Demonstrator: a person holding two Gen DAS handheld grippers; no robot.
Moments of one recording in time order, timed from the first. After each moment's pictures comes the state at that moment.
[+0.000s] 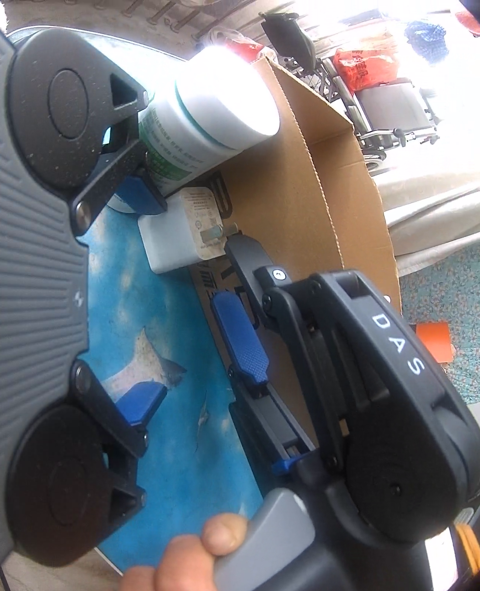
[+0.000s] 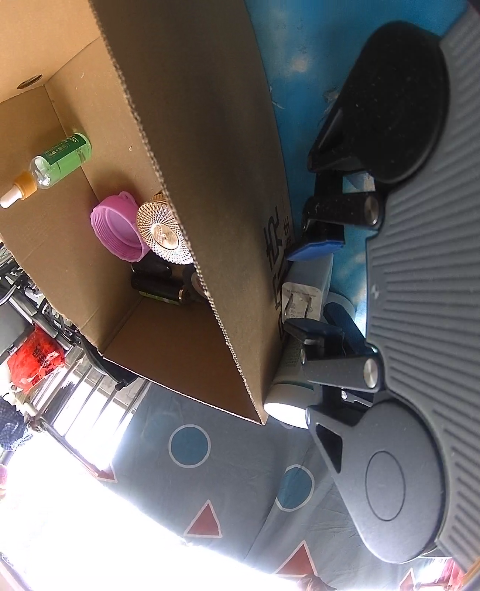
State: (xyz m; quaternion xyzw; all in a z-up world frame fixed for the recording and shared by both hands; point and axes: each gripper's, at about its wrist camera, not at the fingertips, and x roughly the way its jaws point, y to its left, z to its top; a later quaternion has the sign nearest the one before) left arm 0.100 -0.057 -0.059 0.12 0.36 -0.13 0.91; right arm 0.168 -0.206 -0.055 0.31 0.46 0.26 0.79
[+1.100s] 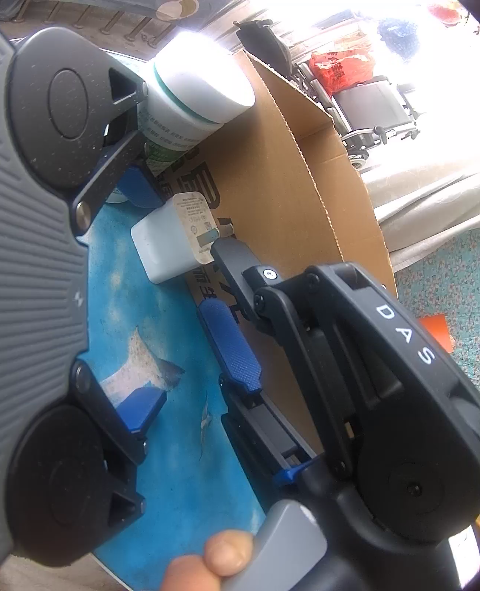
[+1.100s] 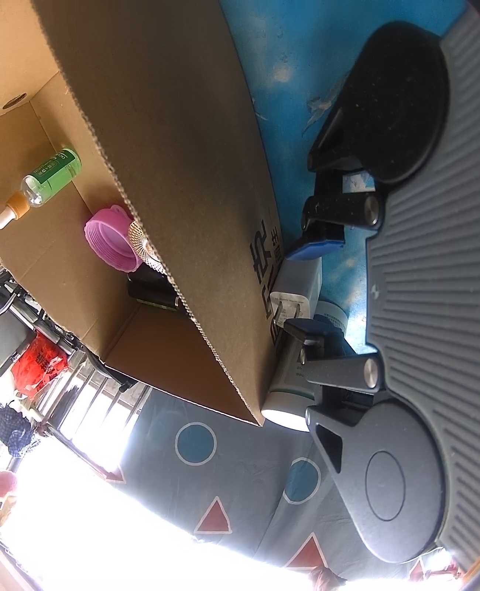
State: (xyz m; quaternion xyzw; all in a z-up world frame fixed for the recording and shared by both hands) left arm 0.088 -0.085 -0.056 0.16 0.34 -0.13 0.92; right arm 0.166 -0.220 -0.065 0.33 0.46 0.25 0.78
